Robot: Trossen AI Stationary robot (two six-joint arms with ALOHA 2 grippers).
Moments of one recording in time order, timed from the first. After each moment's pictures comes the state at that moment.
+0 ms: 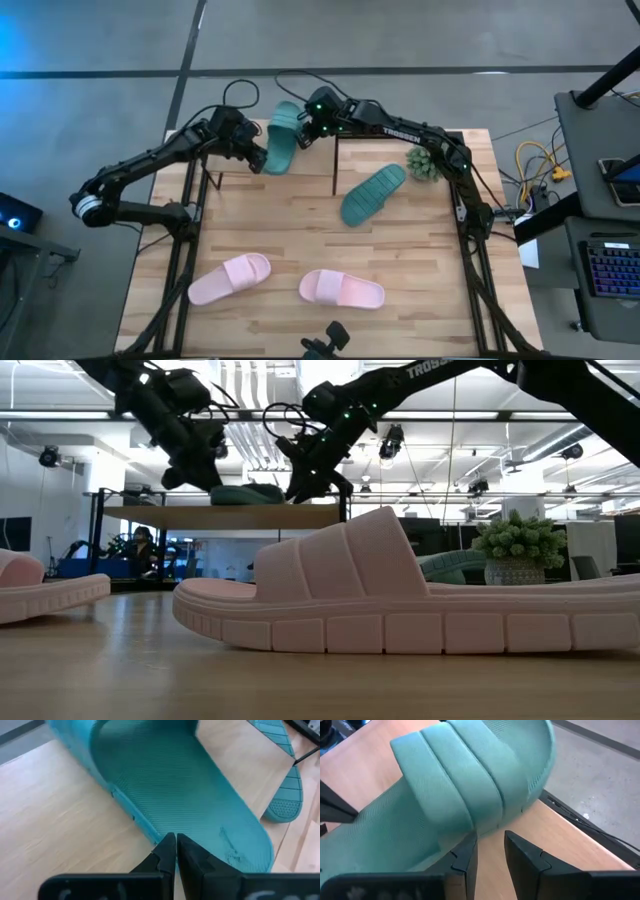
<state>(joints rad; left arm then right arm) 0.74 1.14 0.92 -0.55 0.20 -0.10 -0.46 2.16 2.04 -0.61 0.00 0.34</state>
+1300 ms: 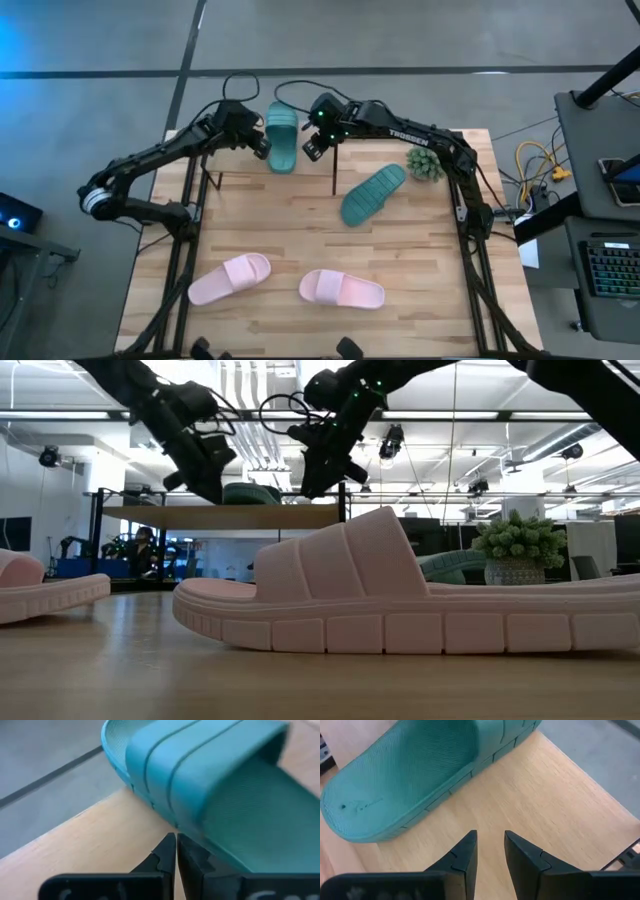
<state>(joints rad) 0.79 1.24 0.93 -0.40 -0.06 -0.07 -0.42 2.10 2.05 -0.87 0.01 0.29</state>
